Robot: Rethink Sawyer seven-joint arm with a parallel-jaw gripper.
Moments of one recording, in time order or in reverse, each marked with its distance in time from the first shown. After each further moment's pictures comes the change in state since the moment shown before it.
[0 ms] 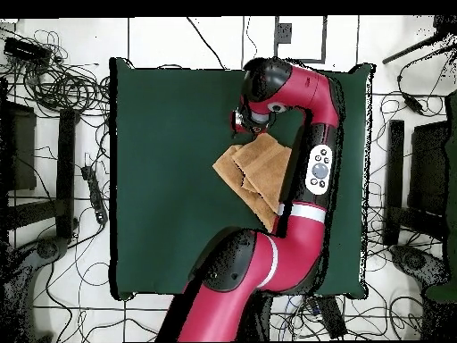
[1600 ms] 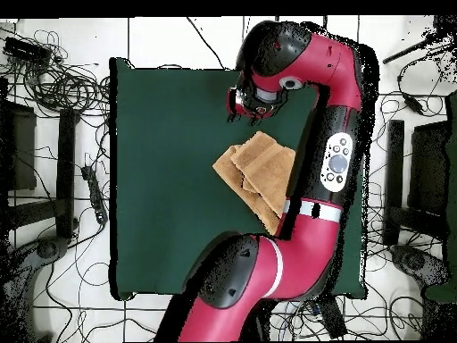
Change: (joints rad) arm 0.009 -0.140 -0.006 -0.002 0.077 0.122 0.080
